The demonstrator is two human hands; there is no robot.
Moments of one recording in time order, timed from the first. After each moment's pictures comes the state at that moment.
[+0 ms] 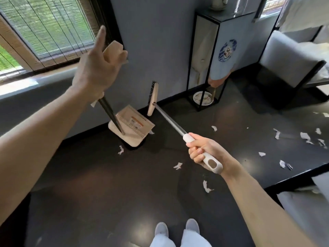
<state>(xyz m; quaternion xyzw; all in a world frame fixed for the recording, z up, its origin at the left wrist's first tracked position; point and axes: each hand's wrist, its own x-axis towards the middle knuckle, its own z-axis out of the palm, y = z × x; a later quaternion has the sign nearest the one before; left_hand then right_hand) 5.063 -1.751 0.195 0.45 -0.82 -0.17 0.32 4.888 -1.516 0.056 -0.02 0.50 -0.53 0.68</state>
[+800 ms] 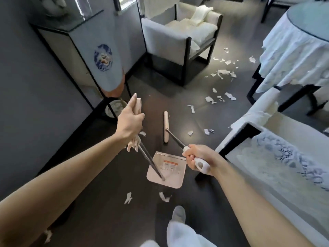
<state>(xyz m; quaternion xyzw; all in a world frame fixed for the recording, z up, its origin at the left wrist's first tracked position) 4.637 -1.620 0.040 0.25 -0.81 -0.53 0.08 4.628 -1.390 0.001 0.20 0.59 -0.62 0.48</state>
